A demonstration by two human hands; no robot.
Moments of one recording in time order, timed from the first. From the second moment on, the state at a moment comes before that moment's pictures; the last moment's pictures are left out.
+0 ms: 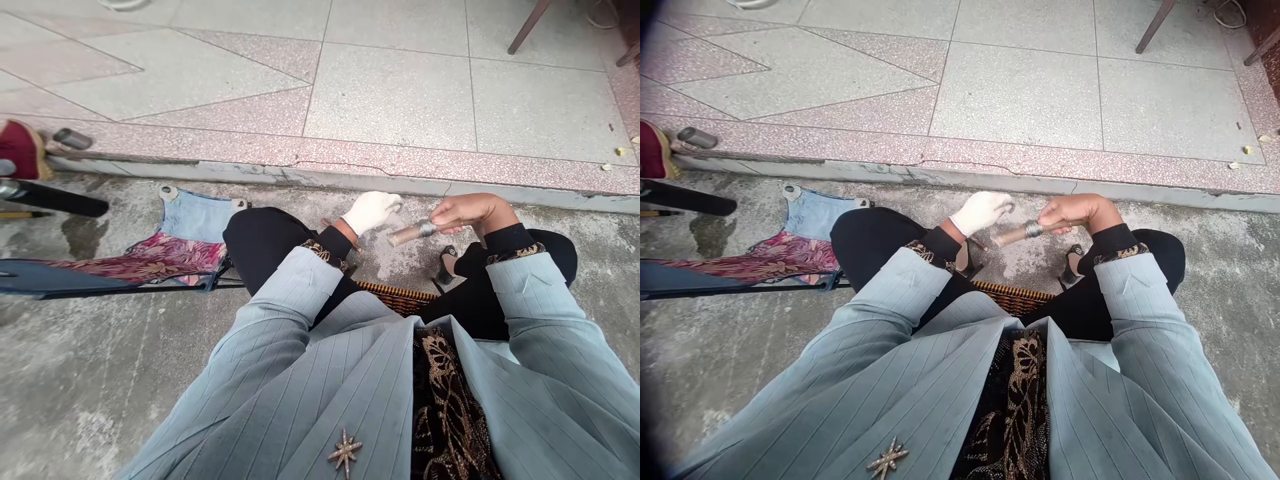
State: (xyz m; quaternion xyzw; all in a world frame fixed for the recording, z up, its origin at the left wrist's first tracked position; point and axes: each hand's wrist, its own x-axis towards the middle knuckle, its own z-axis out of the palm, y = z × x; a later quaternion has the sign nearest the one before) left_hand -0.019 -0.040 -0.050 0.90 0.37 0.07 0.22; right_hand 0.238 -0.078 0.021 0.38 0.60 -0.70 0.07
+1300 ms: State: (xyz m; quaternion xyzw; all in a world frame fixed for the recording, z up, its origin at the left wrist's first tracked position) left_hand -0.019 -0.031 -0.051 0.86 0.48 0.05 0.17; right_hand 0.220 -0.079 0.010 0.44 0.63 -0.61 0.20
